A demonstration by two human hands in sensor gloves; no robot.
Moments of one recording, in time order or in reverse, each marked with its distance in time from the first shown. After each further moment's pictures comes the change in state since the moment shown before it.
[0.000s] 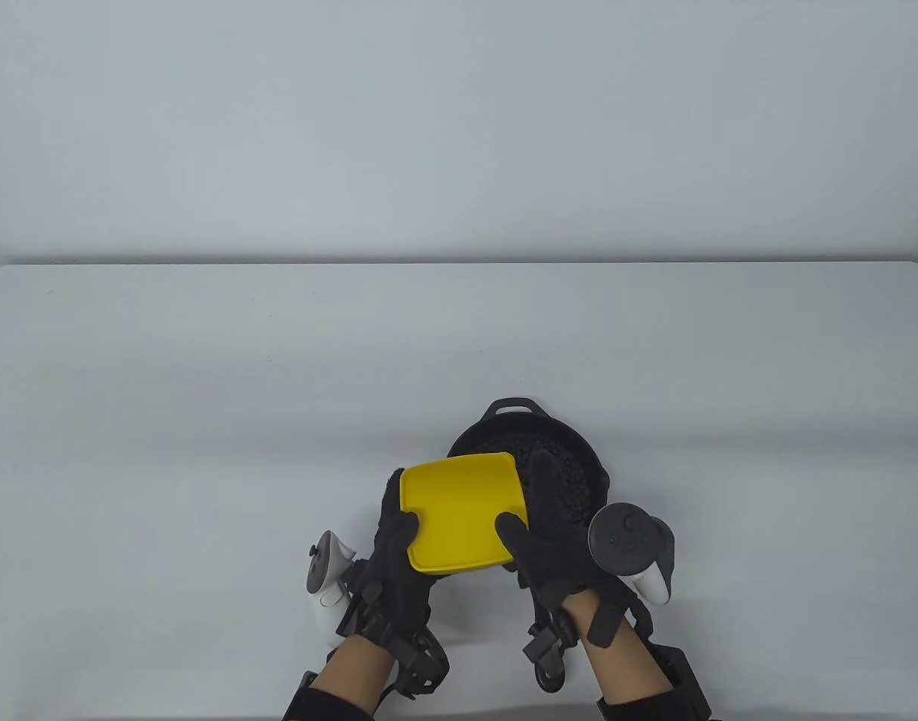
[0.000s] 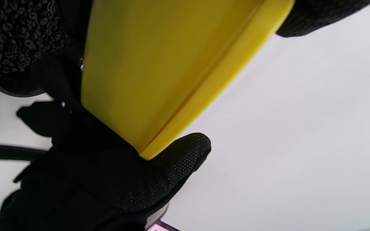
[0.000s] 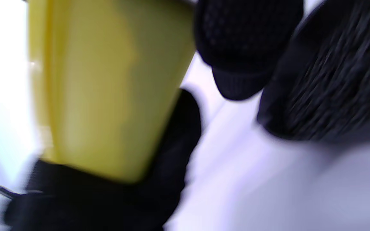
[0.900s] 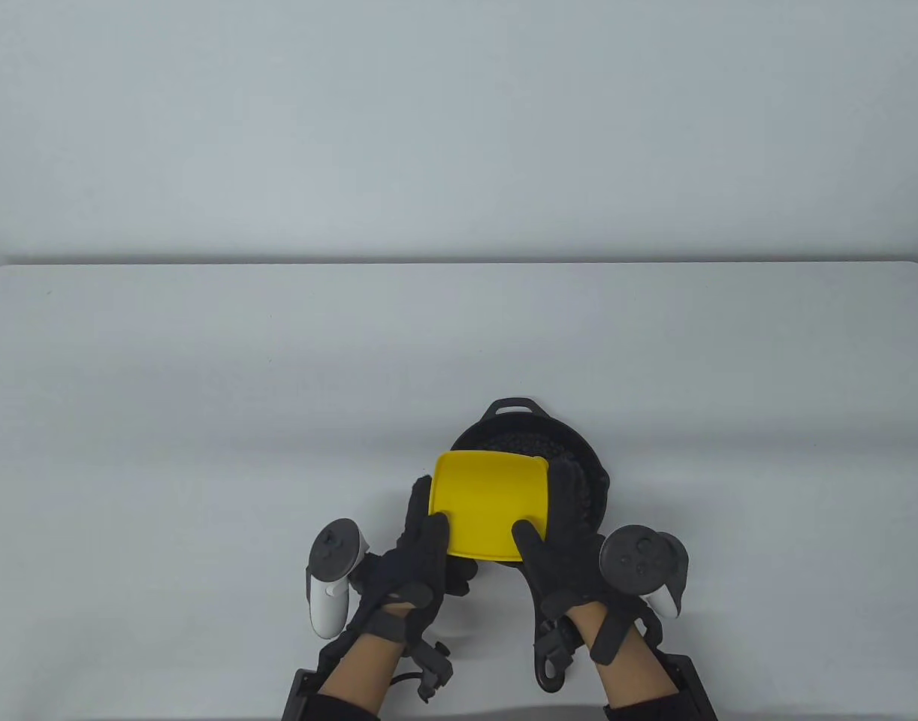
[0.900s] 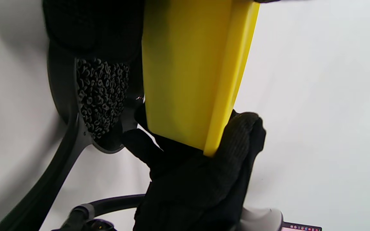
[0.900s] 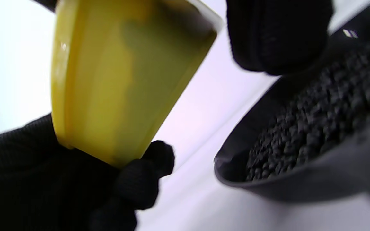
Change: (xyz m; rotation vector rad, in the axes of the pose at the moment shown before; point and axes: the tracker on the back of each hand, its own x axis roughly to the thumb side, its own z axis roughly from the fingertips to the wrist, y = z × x) left_hand 0.014 -0.002 -0.001 0.081 0.153 -0.528; right_hand -0.006 -0.016 0.013 -0.148 -0.130 0.447
